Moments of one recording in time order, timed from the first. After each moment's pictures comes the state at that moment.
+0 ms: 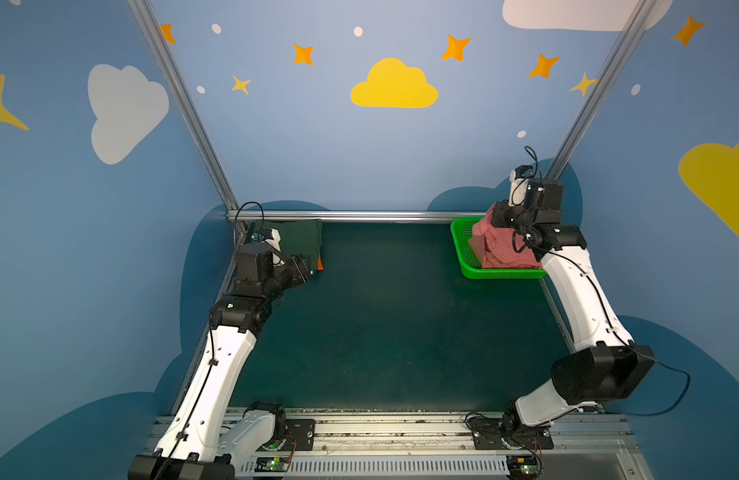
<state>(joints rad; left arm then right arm) -0.10 1.03 1.09 -0.50 0.15 -0.50 0.12 1.54 1.72 -0.55 0.03 0.04</state>
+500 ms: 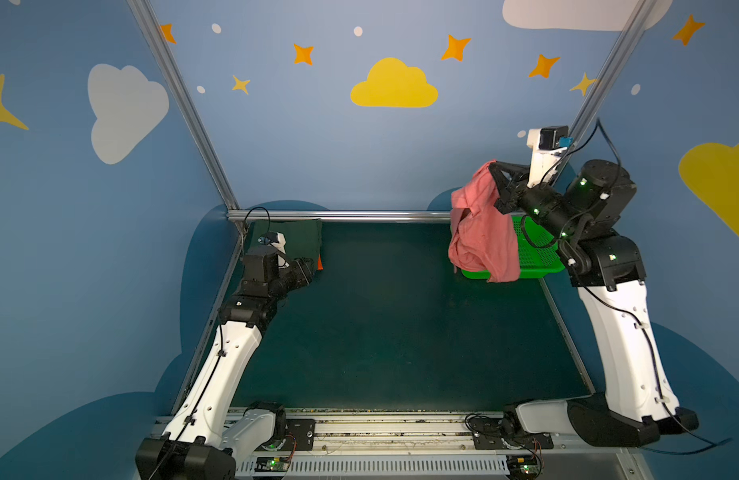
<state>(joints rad) -0.10 1.07 1.01 -0.43 0.18 -0.49 0.33 1.36 1.98 -0.55 -0.27 0.06</state>
